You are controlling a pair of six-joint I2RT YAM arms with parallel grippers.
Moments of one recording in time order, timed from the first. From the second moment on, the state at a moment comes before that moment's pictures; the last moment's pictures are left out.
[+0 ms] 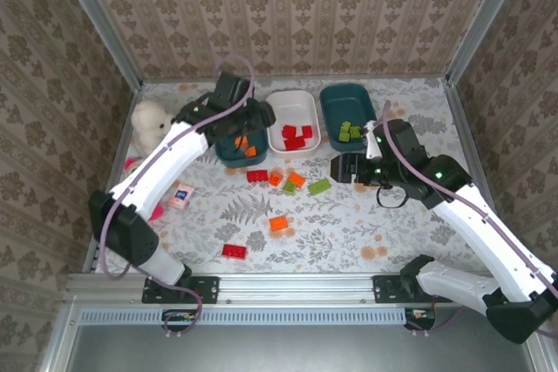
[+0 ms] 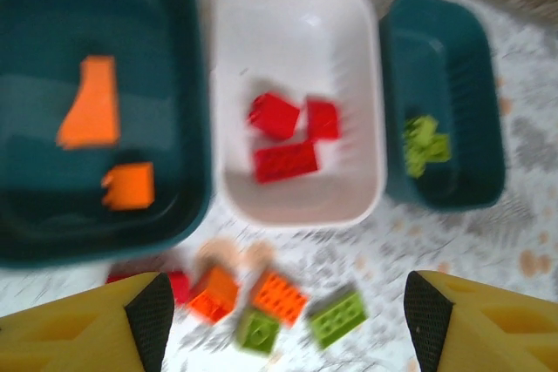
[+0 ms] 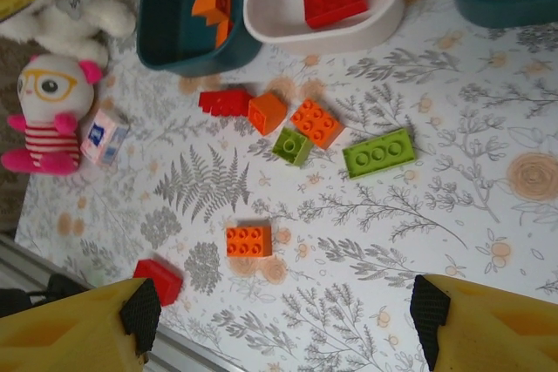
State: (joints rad) left arm -0.59 1.52 1.49 -0.80 -0.01 -0.73; right arm 0.55 1.05 1.19 -0.94 -0.14 0.55
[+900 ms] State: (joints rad) left arm -0.55 0.70 1.09 -1.26 -0.38 -0.99; right arm 1.16 1.71 1.43 -0.82 -0.14 0.20
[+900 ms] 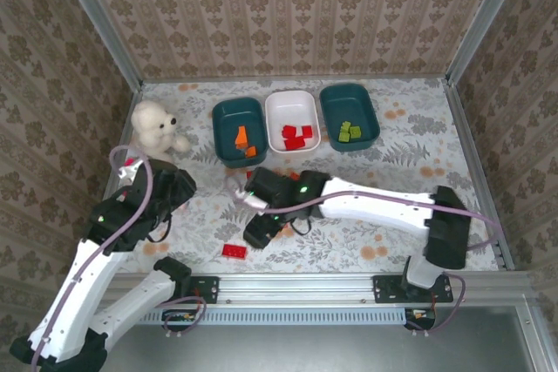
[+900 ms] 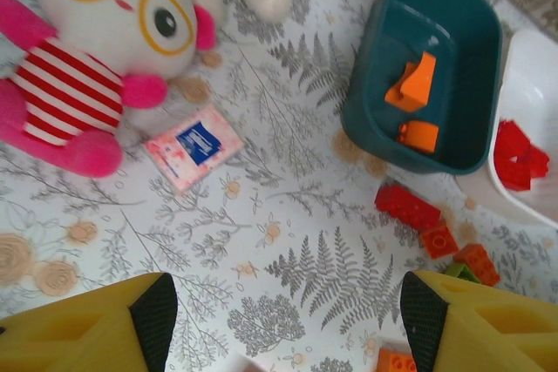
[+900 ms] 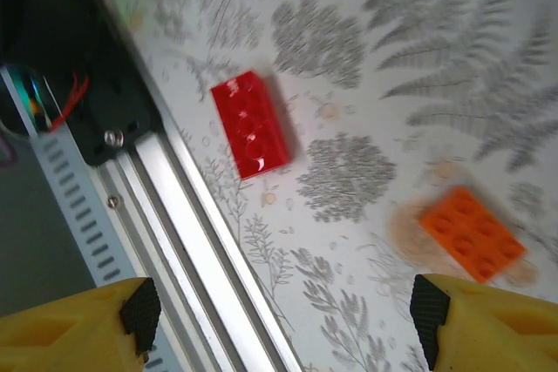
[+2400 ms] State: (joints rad) left arm -0.55 0.81 1.03 -1.07 -0.20 -0.90; right arm 0.77 2.00 1.91 -0.93 0.03 0.25
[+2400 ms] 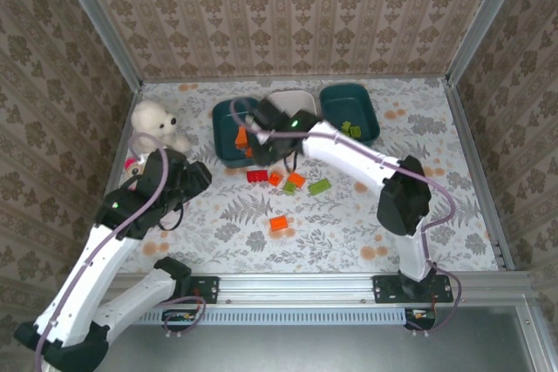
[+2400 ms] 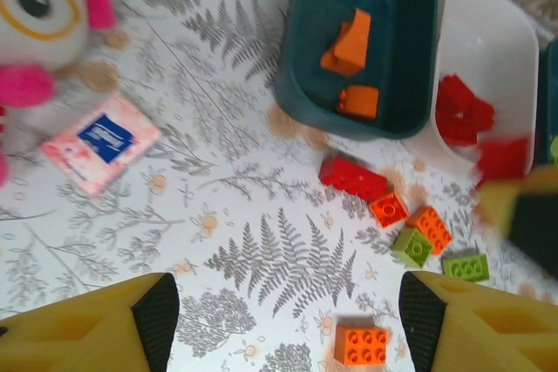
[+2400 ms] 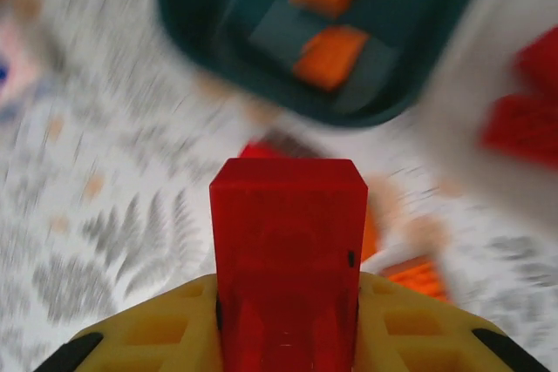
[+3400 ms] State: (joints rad) left arm -0.55 1.14 1.03 -0.81 0.01 -0.81; right arm 0.43 2.66 2.53 -0.82 -0.25 0.49
